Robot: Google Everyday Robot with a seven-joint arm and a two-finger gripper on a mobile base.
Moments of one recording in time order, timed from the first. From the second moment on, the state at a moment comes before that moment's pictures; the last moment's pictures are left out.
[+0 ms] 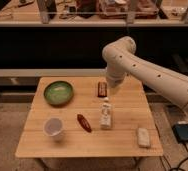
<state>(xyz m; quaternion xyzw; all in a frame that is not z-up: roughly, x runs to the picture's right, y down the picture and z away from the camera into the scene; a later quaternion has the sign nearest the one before) 0.113 -0.004 0.734 -0.27 -0.04 -0.11 0.96</state>
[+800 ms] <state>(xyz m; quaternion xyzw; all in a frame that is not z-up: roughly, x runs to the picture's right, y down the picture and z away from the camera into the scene) 0.133 0.045 0.677 -0.27 -0.04 -0.09 0.96</state>
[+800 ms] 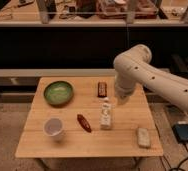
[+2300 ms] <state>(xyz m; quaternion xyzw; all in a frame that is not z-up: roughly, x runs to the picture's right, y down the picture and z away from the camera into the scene) 0.042 0.093 0.648 -0.25 -0.07 -0.21 0.94</state>
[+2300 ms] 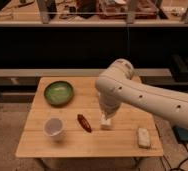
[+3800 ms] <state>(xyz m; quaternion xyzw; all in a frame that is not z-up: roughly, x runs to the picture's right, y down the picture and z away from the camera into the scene) -0.043 0.018 0.701 -0.21 -0.07 -0.26 0.94</state>
